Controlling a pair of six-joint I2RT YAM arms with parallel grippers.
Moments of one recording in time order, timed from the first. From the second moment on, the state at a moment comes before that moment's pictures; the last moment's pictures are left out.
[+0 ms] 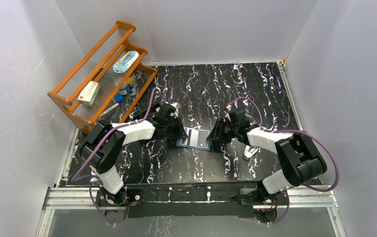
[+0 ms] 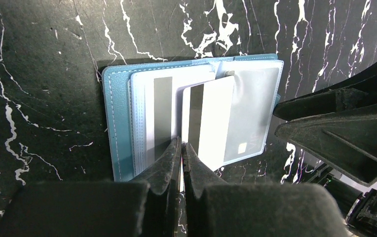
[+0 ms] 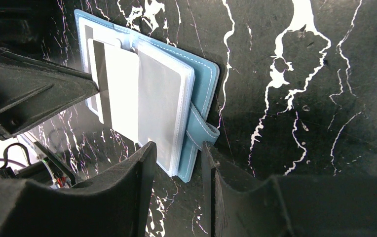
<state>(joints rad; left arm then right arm) -0.63 1.70 0.87 -0.04 0.26 -0.71 0.46 1.48 0.61 0.02 -0.40 0.67</state>
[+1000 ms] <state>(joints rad) -0.71 1.71 0.93 -0.10 0.12 -0.74 0.46 1.47 0.58 0.06 -0.40 0.69</state>
